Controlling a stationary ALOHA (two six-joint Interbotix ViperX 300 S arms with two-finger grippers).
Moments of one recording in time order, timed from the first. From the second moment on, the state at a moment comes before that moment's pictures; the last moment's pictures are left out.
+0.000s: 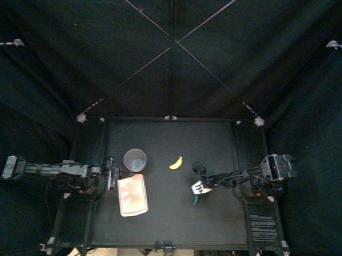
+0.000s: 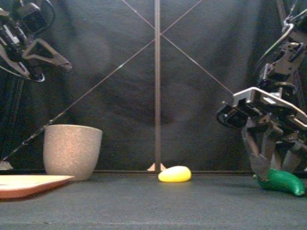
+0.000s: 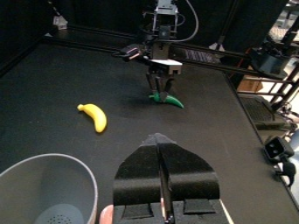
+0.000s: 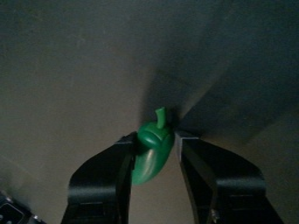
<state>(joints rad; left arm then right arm) 0.02 -0.96 1.25 -0.13 -0.06 0.00 0.07 -0.04 0.89 0.17 0.30 1.08</state>
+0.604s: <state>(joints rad) 0.03 -0.96 1.26 -0.13 -0.06 0.00 -0.04 0.05 0.41 -0.31 0.30 1.07</state>
